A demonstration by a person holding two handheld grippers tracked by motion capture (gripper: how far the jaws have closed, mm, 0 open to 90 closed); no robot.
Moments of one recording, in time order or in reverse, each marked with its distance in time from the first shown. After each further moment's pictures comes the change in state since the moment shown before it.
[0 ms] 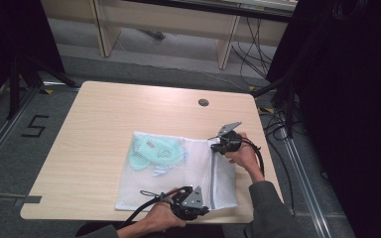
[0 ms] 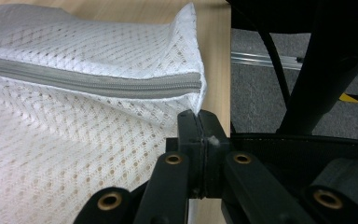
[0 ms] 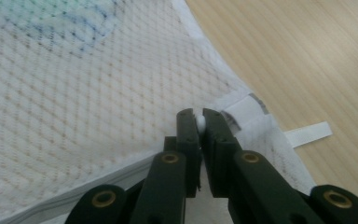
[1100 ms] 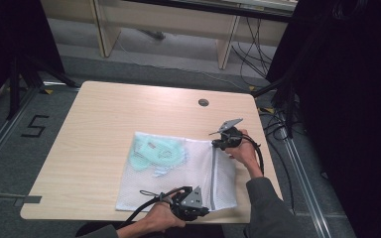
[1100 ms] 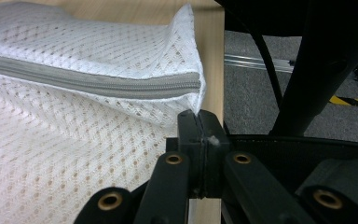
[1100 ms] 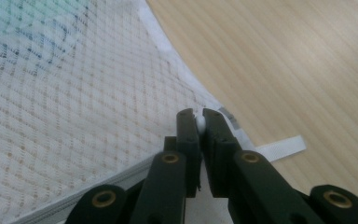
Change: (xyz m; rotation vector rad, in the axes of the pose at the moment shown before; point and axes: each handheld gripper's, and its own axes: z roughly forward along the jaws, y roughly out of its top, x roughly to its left) left arm 0.001 -0.001 -0.001 -0.004 -0.024 -0.011; right arm -0.014 0.003 0.004 -0.012 -0.039 0.044
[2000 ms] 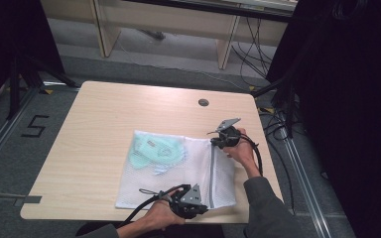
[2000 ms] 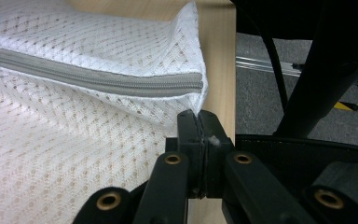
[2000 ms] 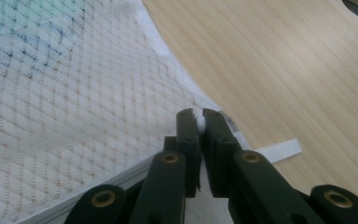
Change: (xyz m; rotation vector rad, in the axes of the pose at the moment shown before) left arm 0.006 -0.003 0.002 -0.006 0.009 -0.037; right arm 0.001 0.004 0.006 -0.018 -0.027 -0.017
